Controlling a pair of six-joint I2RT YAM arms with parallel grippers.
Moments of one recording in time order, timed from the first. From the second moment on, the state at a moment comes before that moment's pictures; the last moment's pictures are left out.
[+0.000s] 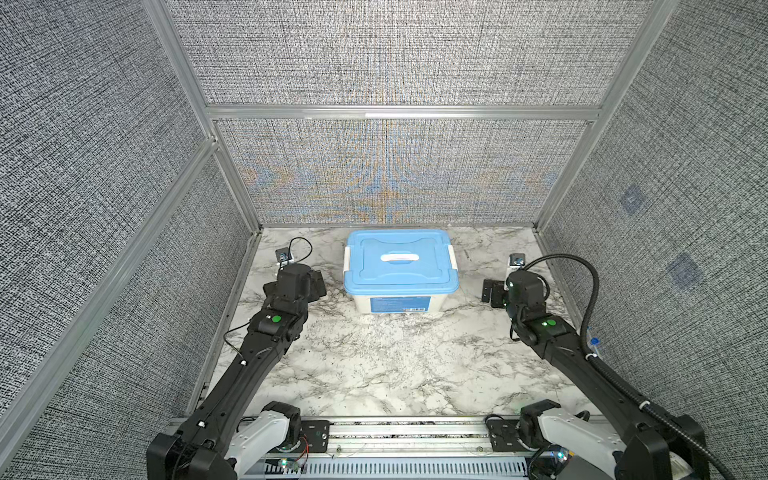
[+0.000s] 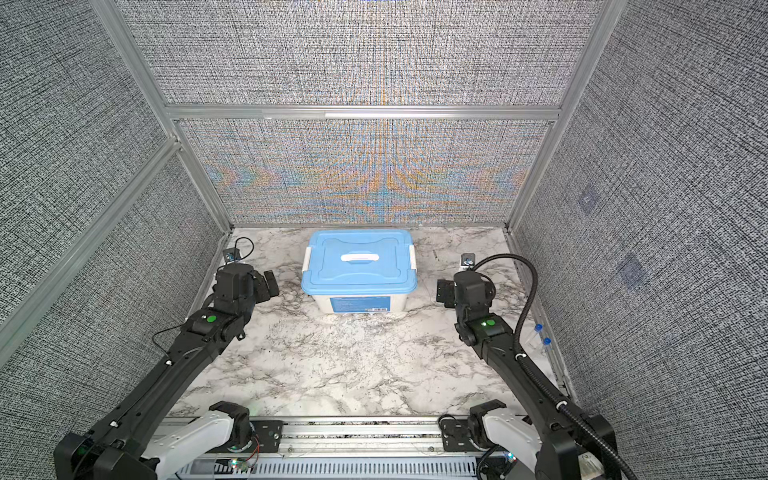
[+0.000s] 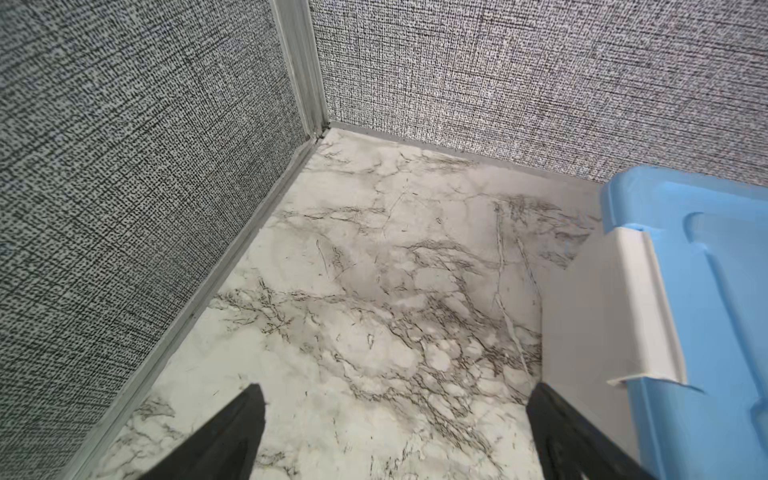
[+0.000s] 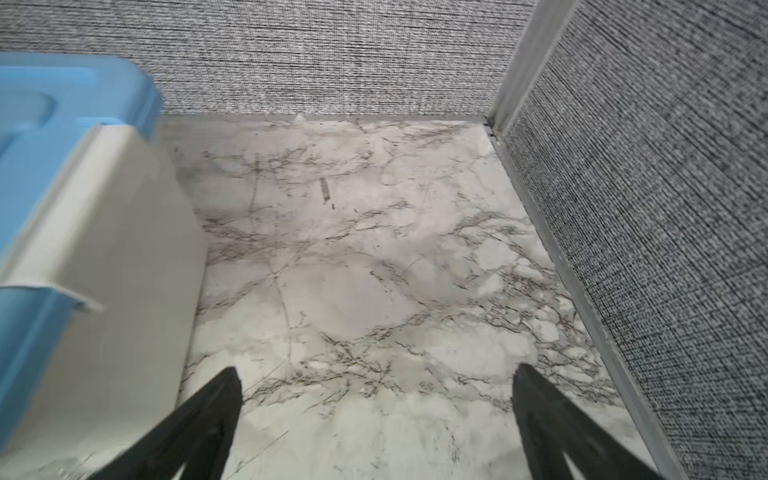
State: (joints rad) left arm -0.31 1.04 0.78 -0.32 -0.47 -0.32; right arm 0.25 1.05 0.66 -0.14 0.39 0.14
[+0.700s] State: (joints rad) left arm -0.18 1.38 0.51 0.48 -0.27 0.22; right arm 0.09 1.44 0.36 0.62 0.07 -0.06
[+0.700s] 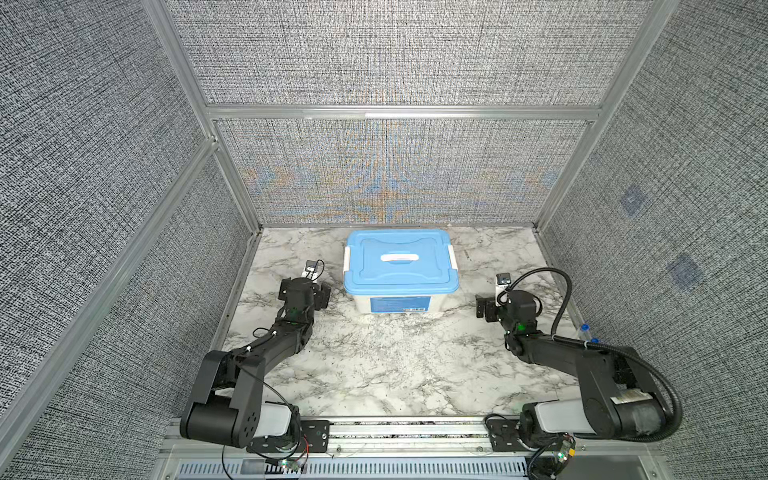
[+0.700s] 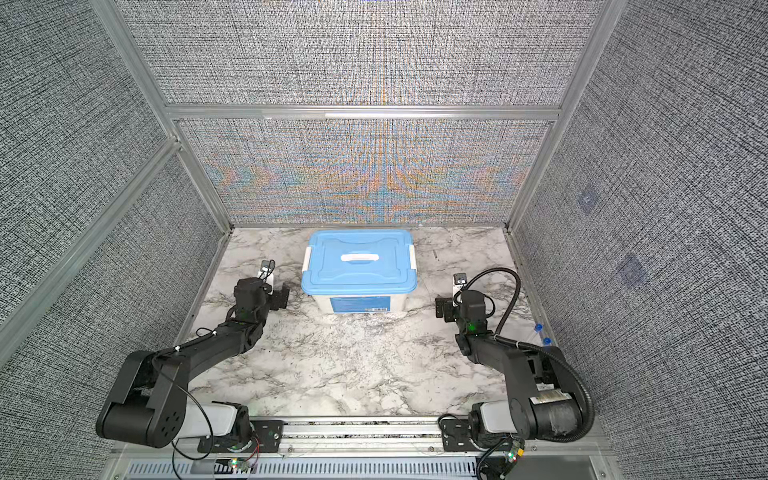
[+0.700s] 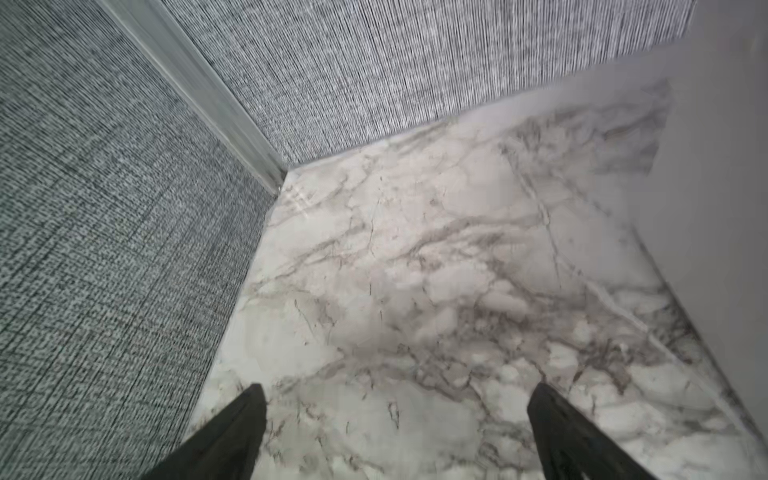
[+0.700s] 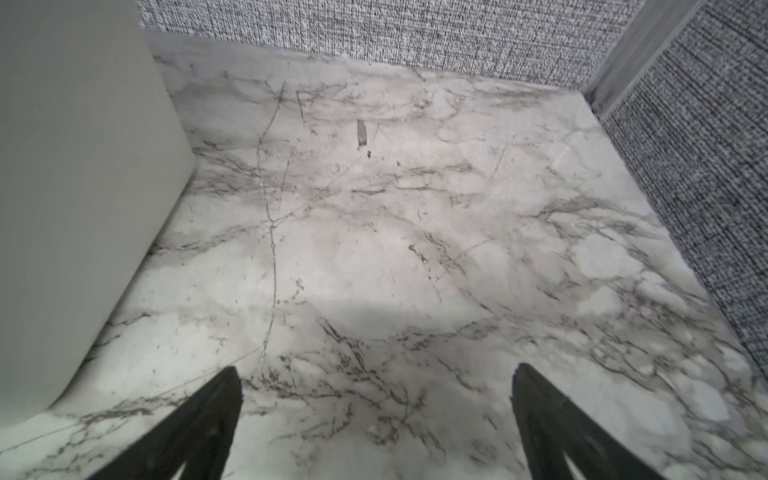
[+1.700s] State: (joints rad) left arm -0.08 1.23 0.41 0.59 -0.07 0.05; right arm 0.04 1.54 0.38 0.78 0.08 -0.01
